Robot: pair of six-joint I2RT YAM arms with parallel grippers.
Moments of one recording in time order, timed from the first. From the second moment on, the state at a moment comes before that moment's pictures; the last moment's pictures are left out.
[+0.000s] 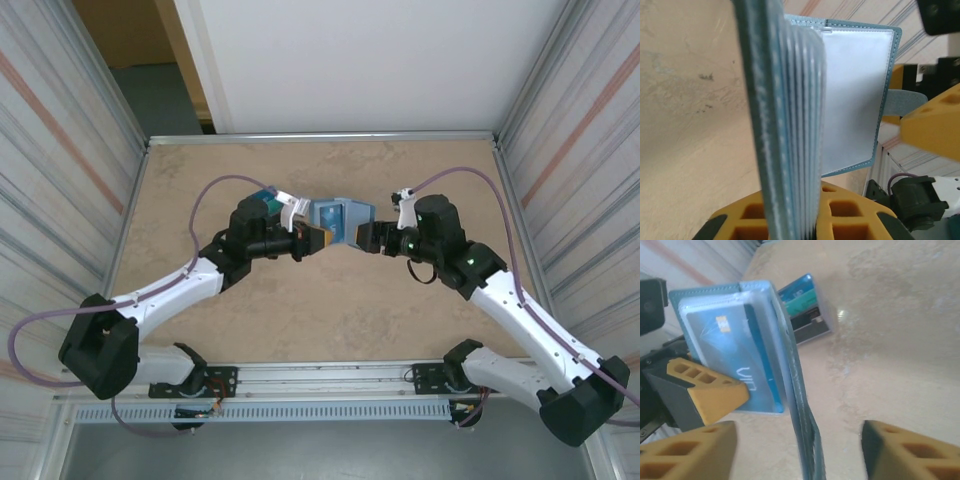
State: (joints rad) left arm -0.65 1.30 0.79 0.19 0.56 -0.46; right arm 0.56 0.98 0.93 -0.48 -0.21 0.54
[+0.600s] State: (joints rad) left arm -0.69 1.42 0.77 -0.01 0.43 -0.60; right arm 0.55 0.85 0.96 -0.62 0.05 0.58
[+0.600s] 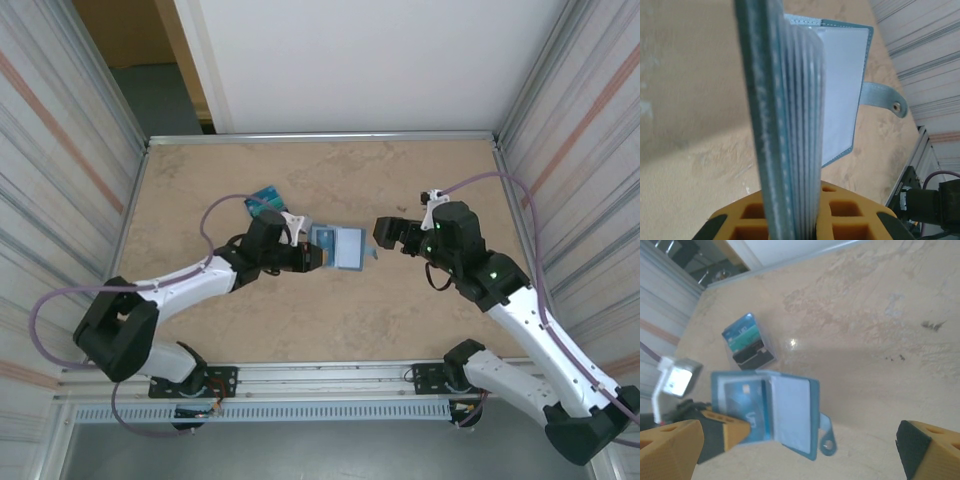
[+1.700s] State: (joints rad) left arm -0.73 1.73 0.75 0.22 0.54 -0.88; right arm 0.54 1.37 0.95 -0.52 -0.19 0.71
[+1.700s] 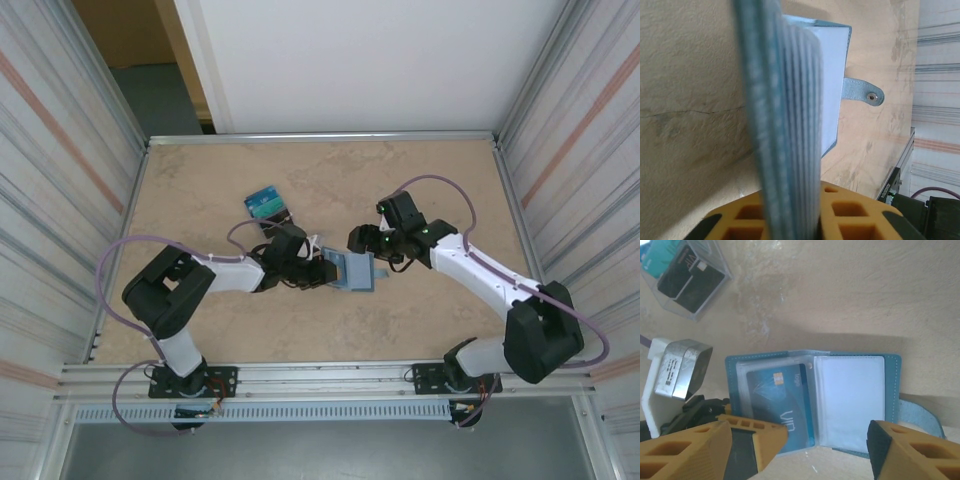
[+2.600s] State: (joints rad) left arm -0.76 1.56 0.84 -0.20 0.13 -0.60; right arm 0.55 1.48 0.95 -0.44 -0.31 0.73
